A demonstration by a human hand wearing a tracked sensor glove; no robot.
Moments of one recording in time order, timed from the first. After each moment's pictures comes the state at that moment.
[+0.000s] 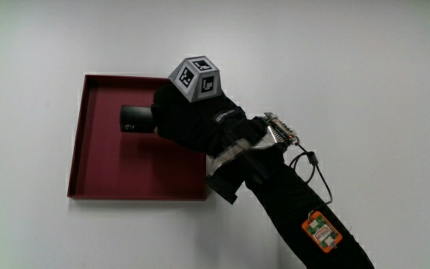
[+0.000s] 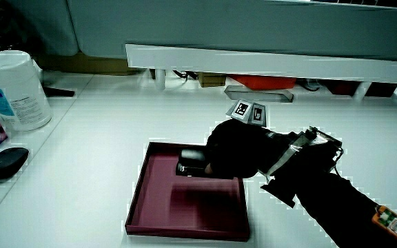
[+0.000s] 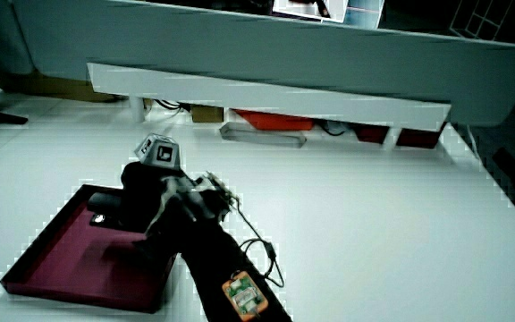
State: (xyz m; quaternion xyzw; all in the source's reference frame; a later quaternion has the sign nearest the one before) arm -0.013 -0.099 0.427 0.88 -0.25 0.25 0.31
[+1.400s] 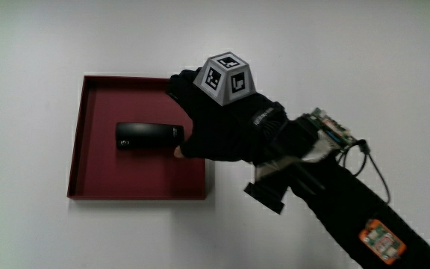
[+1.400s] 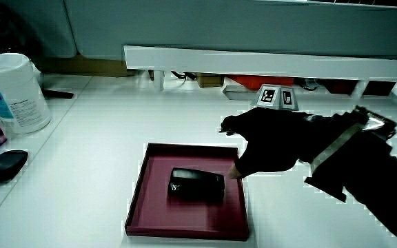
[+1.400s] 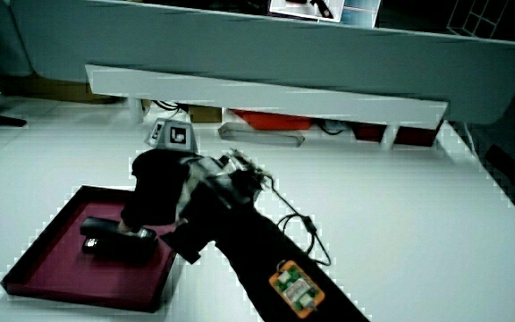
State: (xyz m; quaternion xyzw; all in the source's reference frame) arm -0.001 -0.092 0.422 0.85 -0.28 0.20 0.39
